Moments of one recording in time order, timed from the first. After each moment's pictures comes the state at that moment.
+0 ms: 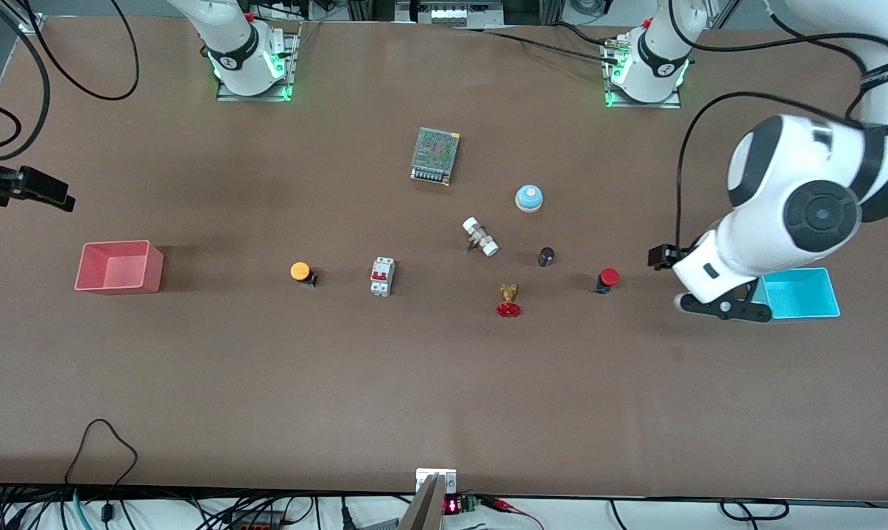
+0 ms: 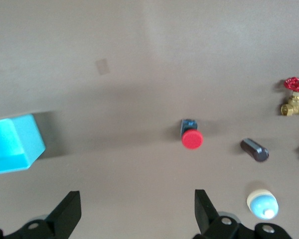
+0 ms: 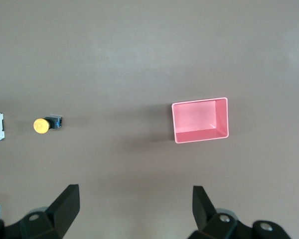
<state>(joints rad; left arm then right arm) -0.02 0.38 -0.20 -1.46 0.12 1.63 -0.10 0.02 0.12 -0.09 -1.50 -0.02 1.57 -0.01</state>
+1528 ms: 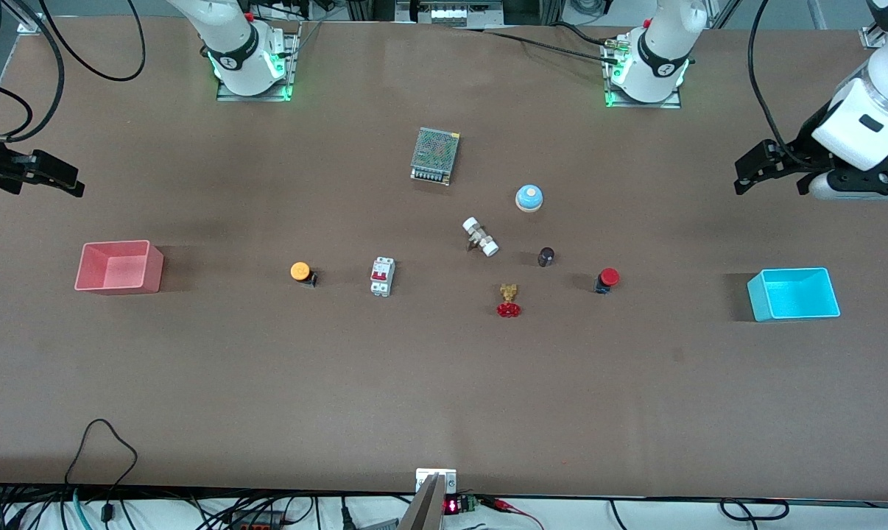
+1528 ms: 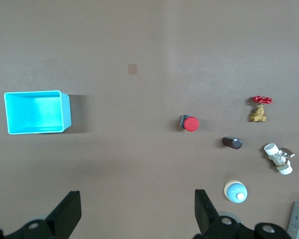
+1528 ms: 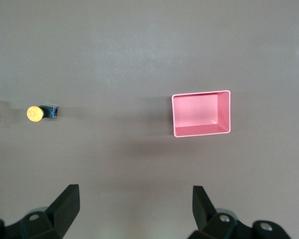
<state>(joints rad) -0.03 -0.07 -0.05 -1.75 -0.02 1.71 -0.09 0.01 0.02 -0.10 -1.65 -0.02 1.63 -0.05</state>
